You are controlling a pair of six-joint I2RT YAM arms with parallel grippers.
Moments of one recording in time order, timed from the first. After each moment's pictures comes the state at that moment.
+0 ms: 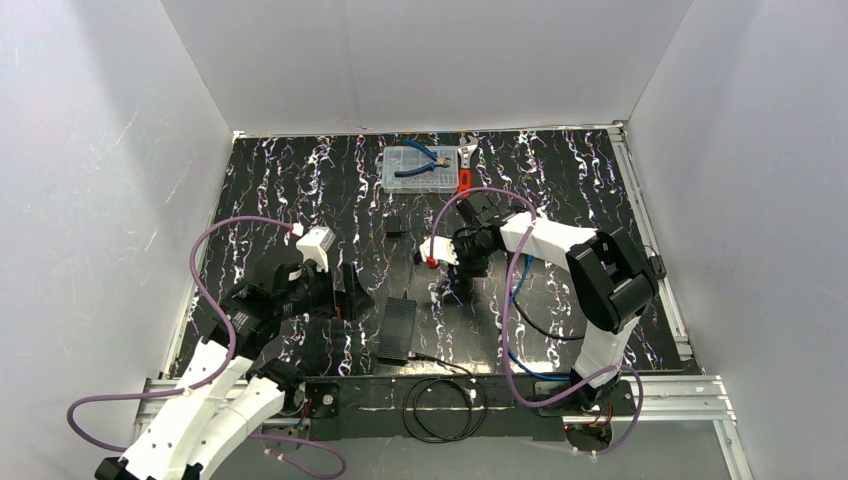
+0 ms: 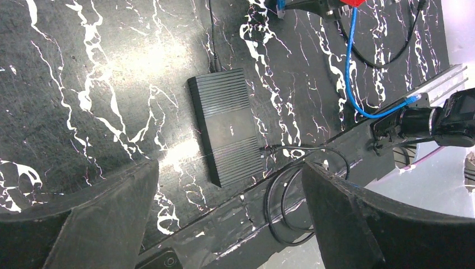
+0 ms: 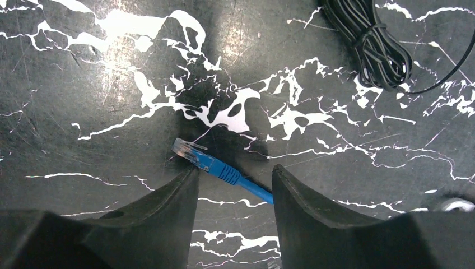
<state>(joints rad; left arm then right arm) -0.48 0.64 0.76 -0.83 0.24 -0.40 0.64 1.80 1.14 -0.54 -0.40 -1.19</state>
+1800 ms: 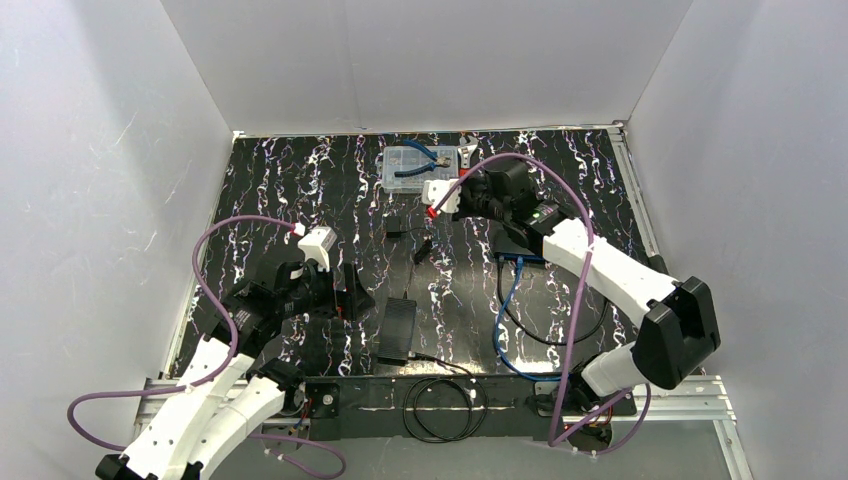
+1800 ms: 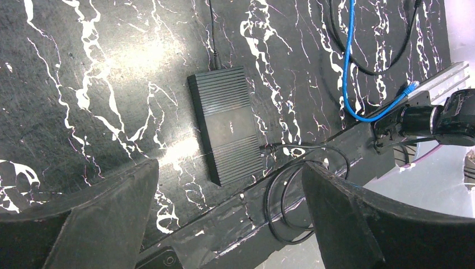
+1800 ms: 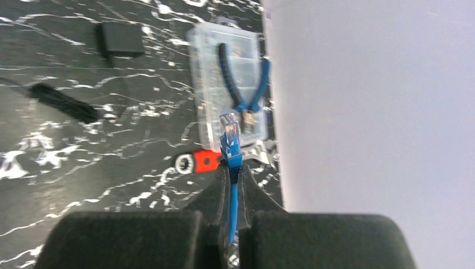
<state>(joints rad) -0.48 0.65 0.76 -0.83 0.24 -0.40 0.67 1.44 1.18 -0.17 -0.21 -1.04</state>
